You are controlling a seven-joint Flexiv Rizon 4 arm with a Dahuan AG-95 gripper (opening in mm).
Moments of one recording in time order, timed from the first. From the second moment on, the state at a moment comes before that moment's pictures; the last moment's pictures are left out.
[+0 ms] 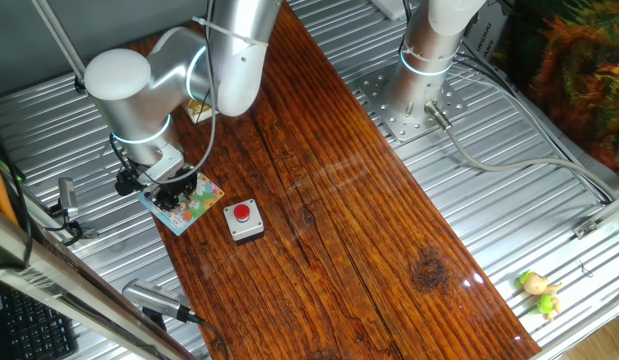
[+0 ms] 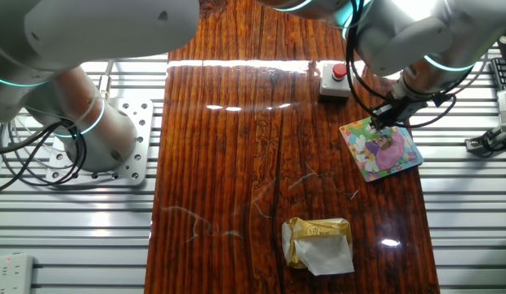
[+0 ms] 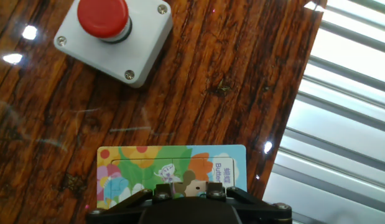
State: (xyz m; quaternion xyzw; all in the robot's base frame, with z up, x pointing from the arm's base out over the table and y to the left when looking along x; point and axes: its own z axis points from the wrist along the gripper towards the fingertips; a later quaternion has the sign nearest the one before) arm 0.665 0.028 0.030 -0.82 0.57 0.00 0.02
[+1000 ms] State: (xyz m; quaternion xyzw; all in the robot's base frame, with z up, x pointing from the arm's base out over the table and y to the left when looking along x) arm 0.666 0.027 0.029 -0.83 0.56 0.00 0.02
